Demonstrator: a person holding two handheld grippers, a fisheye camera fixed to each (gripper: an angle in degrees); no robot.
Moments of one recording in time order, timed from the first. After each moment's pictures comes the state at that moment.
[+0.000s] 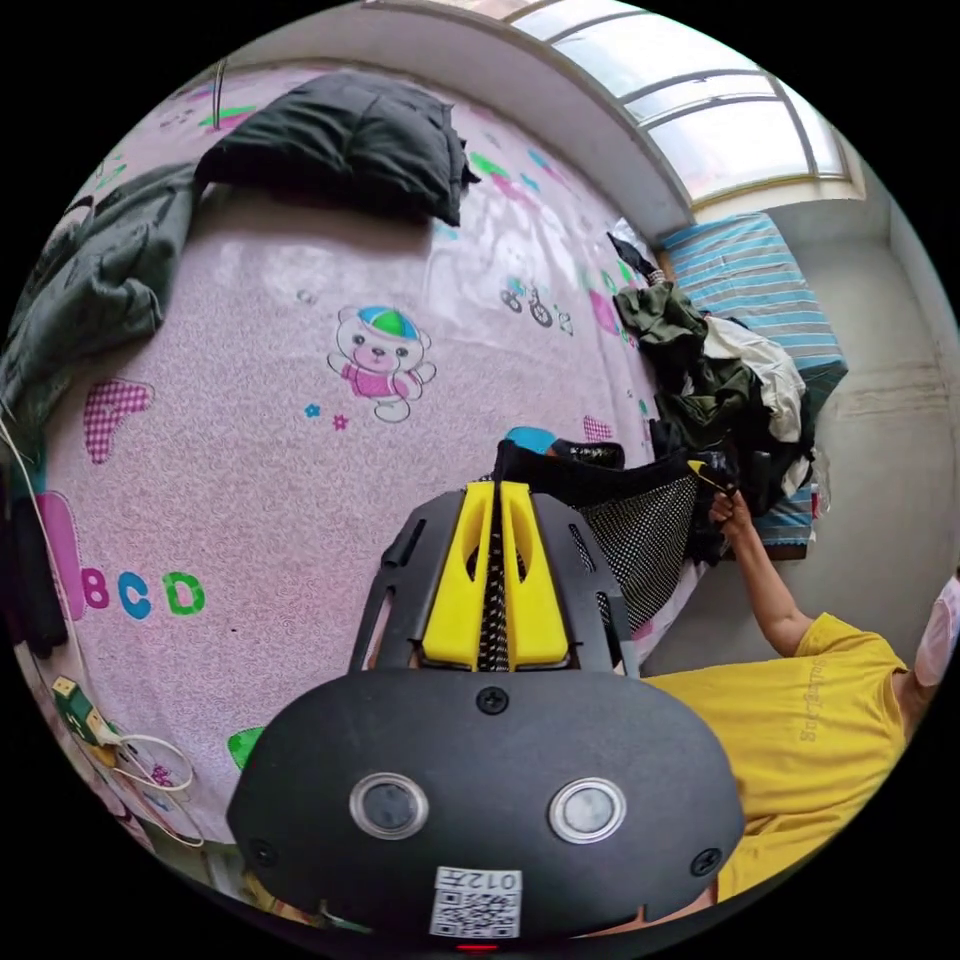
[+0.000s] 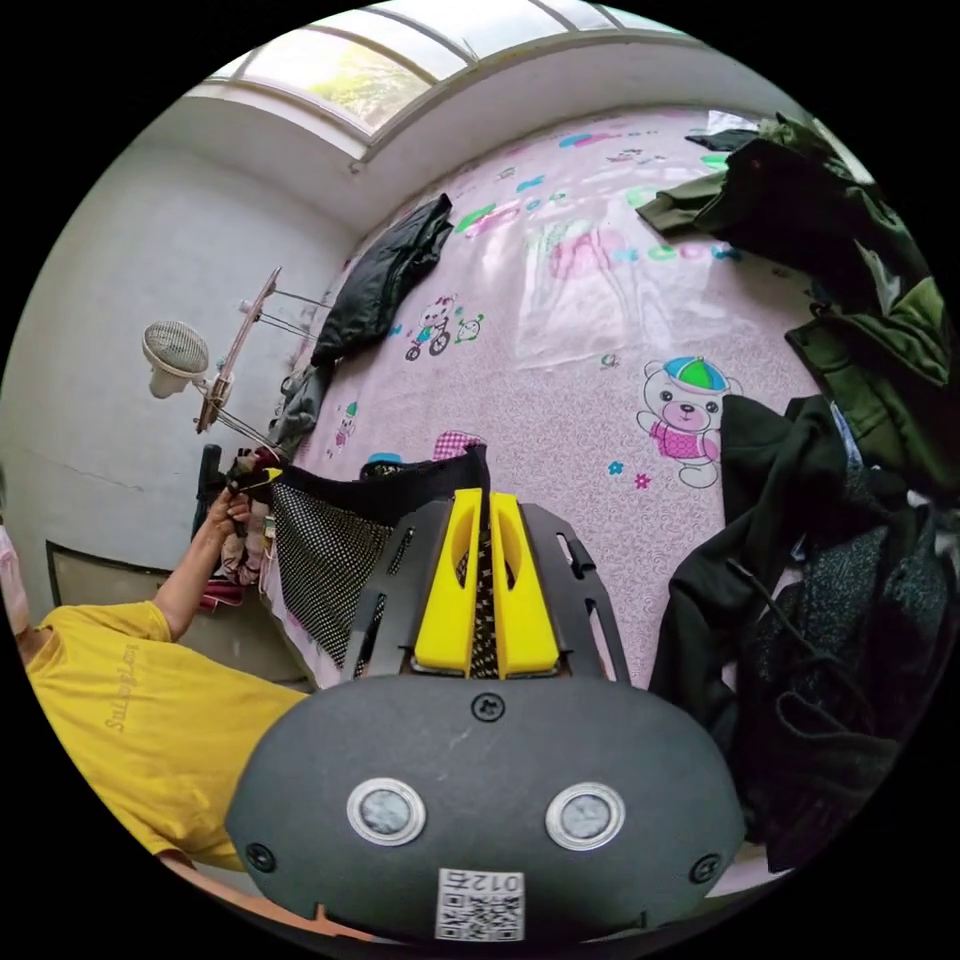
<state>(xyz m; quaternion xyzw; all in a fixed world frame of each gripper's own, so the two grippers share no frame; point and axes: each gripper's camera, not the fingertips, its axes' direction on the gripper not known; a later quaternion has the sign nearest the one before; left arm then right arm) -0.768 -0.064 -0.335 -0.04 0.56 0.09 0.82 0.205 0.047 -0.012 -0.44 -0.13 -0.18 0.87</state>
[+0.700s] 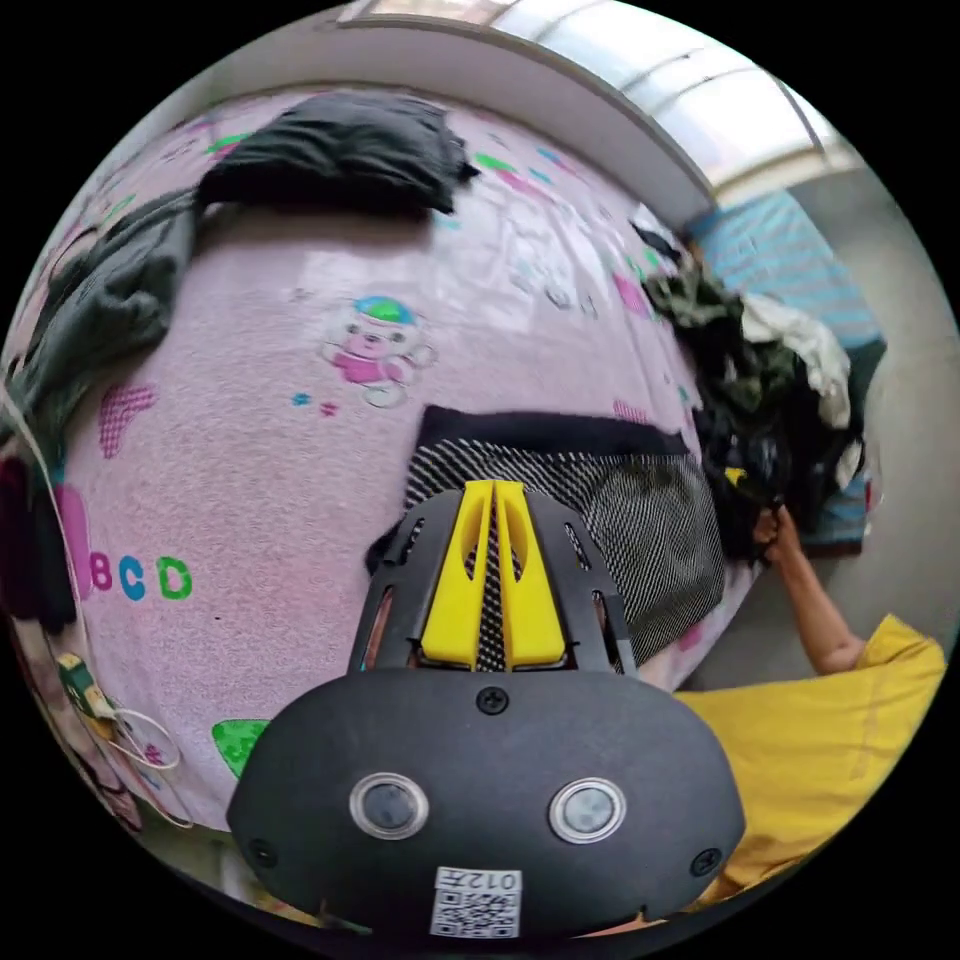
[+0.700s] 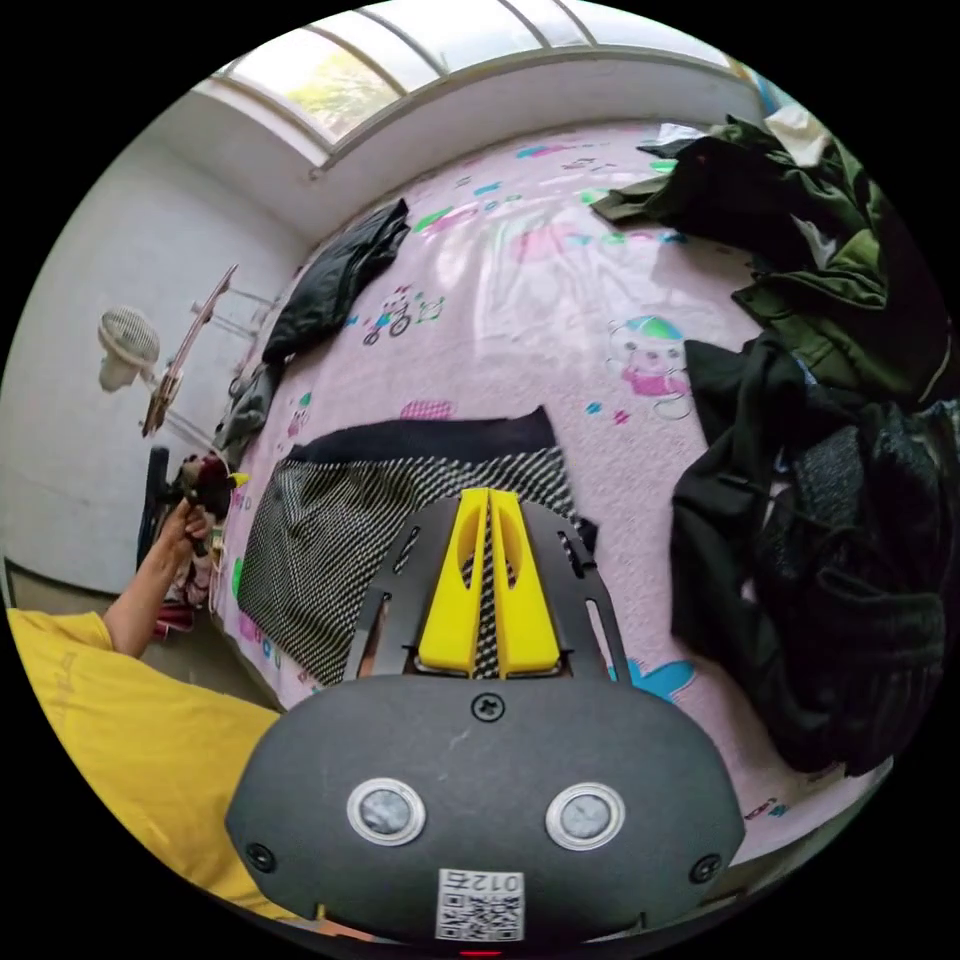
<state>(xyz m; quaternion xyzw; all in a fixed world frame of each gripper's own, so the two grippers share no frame) -0.680 -0.001 -0.337 -0.02 0.47 0.15 0.87 0.186 0.113 -0.108 -0.41 -0.05 -0.20 0.89</state>
